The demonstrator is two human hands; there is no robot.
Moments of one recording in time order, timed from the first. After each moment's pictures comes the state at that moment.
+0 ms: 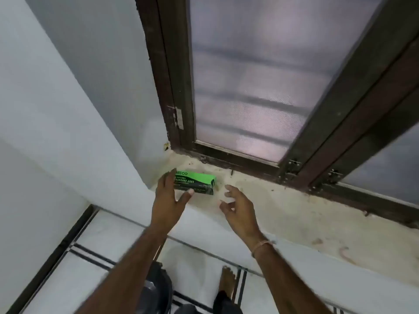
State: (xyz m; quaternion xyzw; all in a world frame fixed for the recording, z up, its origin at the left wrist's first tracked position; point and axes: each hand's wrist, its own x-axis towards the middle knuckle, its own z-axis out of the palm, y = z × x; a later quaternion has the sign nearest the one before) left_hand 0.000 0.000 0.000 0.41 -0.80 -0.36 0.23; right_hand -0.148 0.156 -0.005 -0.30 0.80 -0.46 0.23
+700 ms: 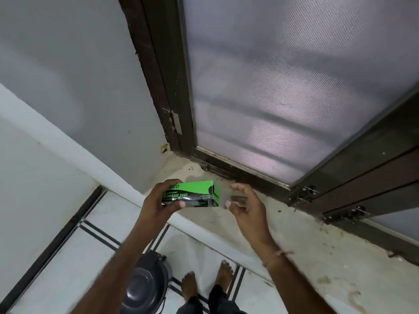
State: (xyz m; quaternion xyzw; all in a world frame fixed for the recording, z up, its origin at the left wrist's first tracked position) left_hand -0.008 -0.018 0.020 0.40 -0.71 -0.54 0.23; right_hand -0.210 0.137 0.008 -0.28 0.72 -0.55 0.31
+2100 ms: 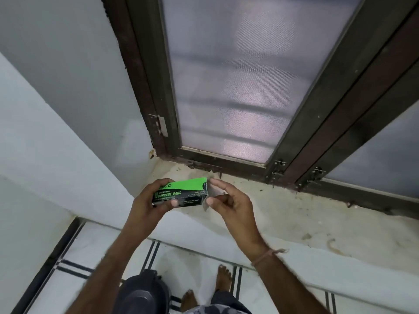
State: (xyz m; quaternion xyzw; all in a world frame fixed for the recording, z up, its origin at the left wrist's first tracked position) left_hand 0.023 -0.017 0.050 0.33 -0.75 -0.55 0.18; right_hand -0.135 0.162 0.060 -0.22 0.63 -0.68 0.29
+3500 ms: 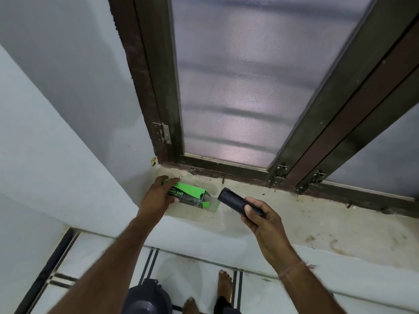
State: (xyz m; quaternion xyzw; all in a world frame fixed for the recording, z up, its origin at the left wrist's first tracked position) left_hand -0.023 -0.077 -0.002 0.31 -0.88 -0.35 0.06; right_hand -0.161 0.210 0.032 0.00 0.56 -0.76 0.33
